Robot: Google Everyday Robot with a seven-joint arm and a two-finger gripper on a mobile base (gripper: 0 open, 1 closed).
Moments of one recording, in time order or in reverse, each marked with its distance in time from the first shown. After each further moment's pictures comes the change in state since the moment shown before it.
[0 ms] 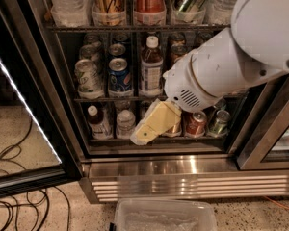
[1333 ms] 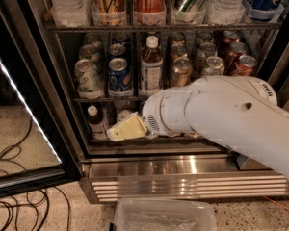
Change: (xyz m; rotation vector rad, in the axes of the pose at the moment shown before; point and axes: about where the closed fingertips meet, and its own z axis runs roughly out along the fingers) arm 0.010 -0.020 0.081 0.231 -0.148 0.338
